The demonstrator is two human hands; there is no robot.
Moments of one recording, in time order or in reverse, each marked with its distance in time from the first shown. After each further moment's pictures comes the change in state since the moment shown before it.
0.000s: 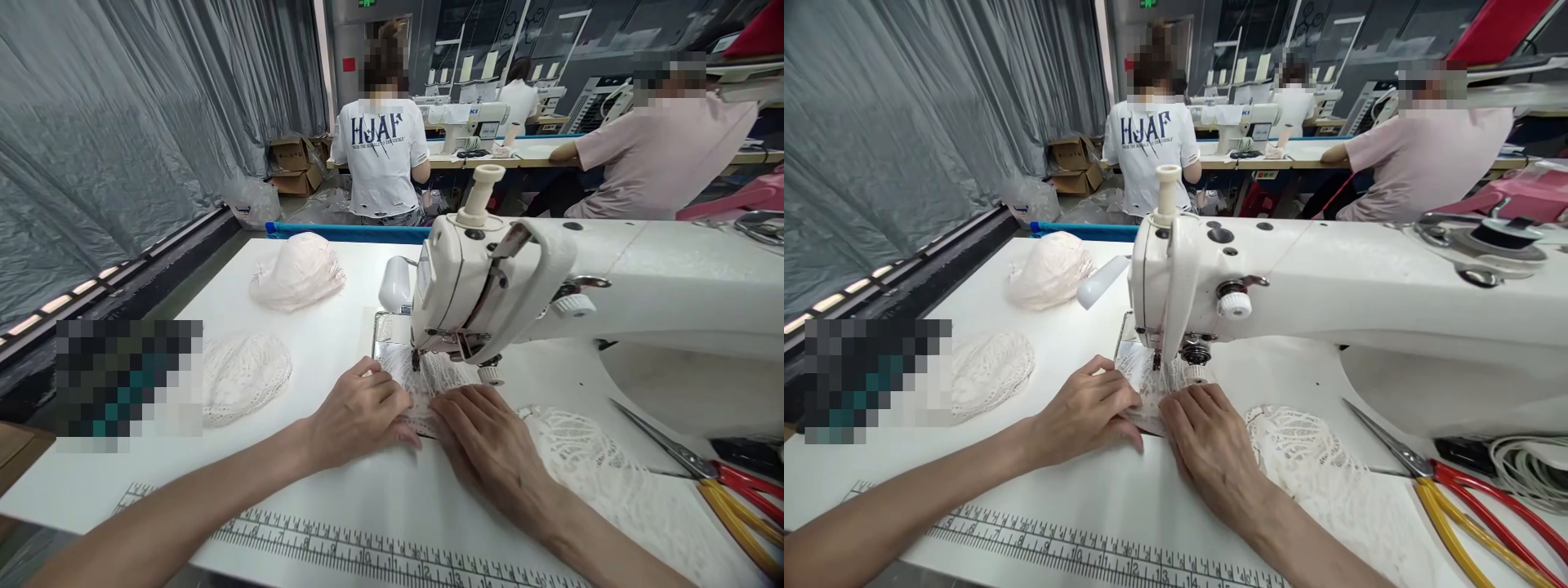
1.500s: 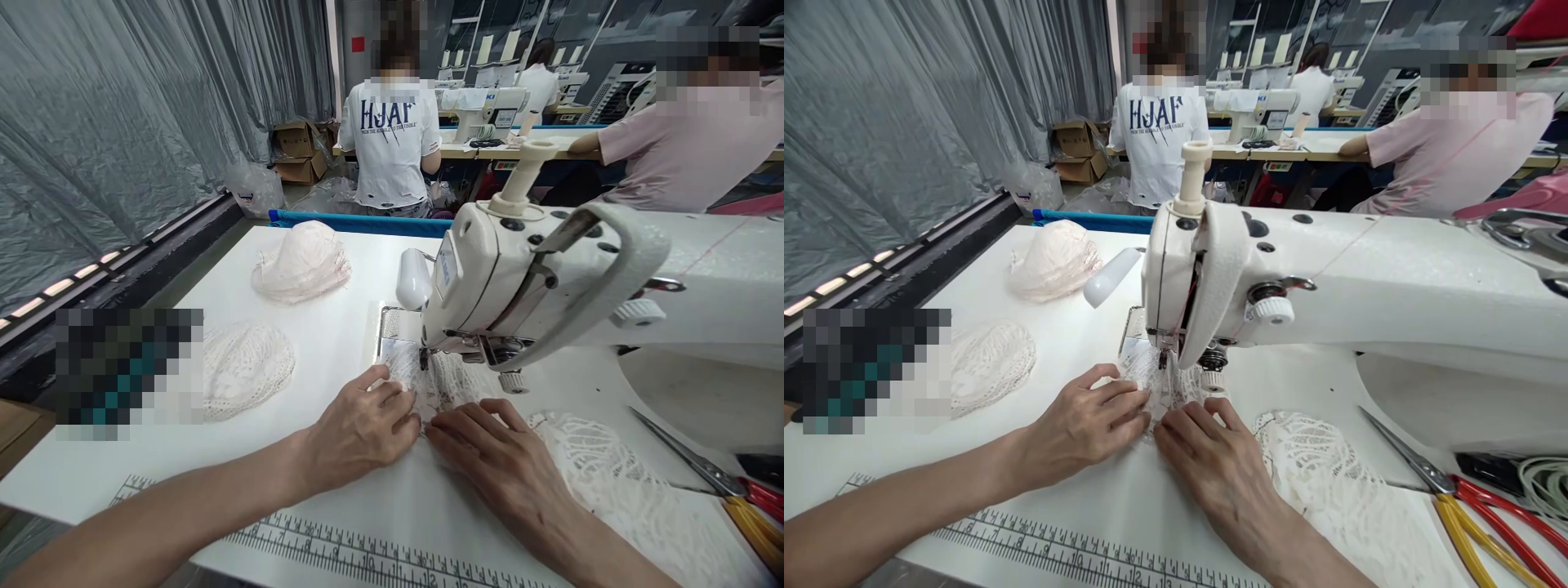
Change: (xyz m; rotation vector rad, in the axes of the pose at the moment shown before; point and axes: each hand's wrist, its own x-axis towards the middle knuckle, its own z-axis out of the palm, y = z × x) left_hand -0.004 0.010 -0.012 0.233 -0.124 0.111; right_hand -0.002 -0.004 -0.006 0.067 -0.054 -0.099
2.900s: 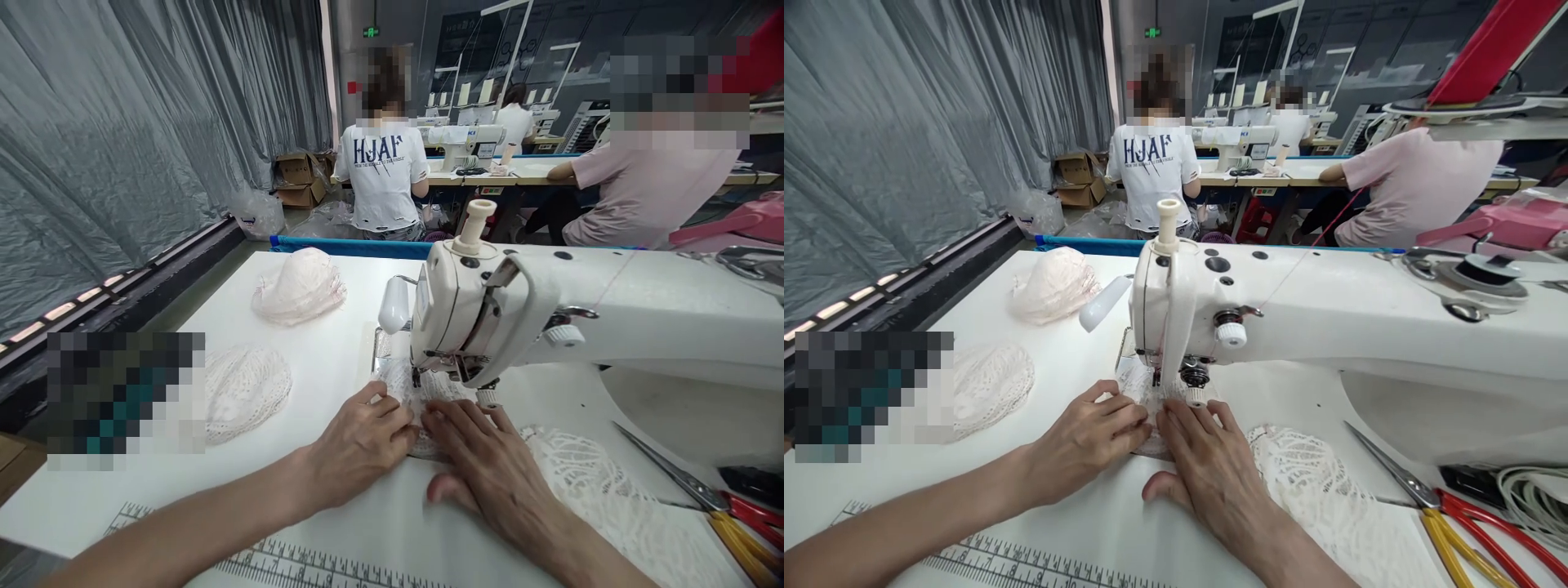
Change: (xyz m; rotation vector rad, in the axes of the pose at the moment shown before) left_hand 0.009 -0.001 0.003 -0.033 -0.013 0.000; right_hand 0.000 0.012 0.005 -0.130 -0.011 0.084
